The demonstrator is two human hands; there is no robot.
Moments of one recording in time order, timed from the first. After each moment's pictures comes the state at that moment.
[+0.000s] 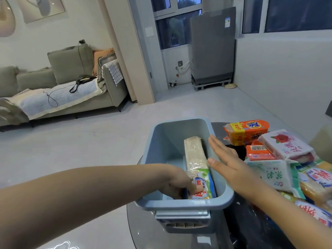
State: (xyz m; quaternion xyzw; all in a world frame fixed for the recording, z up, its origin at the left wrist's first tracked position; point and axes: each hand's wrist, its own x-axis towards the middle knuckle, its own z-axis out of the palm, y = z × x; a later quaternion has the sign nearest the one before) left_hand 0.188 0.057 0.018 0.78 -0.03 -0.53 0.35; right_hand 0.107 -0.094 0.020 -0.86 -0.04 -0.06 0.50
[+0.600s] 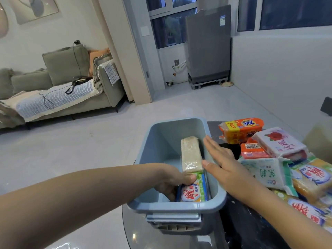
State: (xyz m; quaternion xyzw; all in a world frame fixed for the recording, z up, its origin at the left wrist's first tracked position) left_hand 0.199 0.049 0.012 0.79 0.01 -0.53 0.29; right_hand 0.104 -0.098 0.017 -0.87 -0.06 -0.07 0.49
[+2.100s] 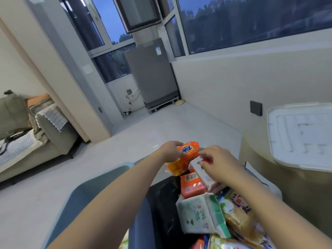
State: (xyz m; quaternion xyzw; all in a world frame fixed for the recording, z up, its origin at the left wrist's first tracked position) left_hand 0.293 -0.194 0.035 0.94 -0.29 -0.16 0.11; right_hand 0.151 -0.286 -0.010 -0.91 0.18 -0.19 0.32
